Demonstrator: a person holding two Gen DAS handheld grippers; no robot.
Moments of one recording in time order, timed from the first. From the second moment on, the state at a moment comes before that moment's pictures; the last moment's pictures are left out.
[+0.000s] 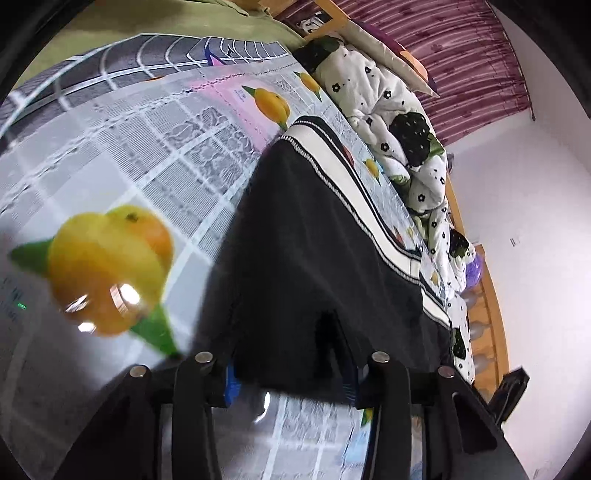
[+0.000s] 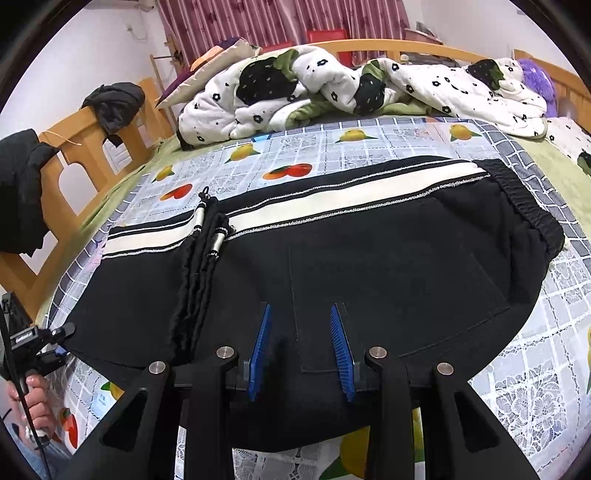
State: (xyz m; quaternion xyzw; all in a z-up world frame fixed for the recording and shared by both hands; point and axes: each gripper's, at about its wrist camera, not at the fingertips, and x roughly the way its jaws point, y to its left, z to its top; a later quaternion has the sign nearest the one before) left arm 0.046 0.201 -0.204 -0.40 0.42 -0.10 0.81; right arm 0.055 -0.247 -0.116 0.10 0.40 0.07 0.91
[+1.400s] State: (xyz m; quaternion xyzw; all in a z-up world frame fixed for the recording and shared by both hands) left arm 0.058 0.013 -0.055 -0.10 0.32 0.00 0.94; right arm 0.000 -0.379 -0.103 0.14 0.40 -0.01 0.90
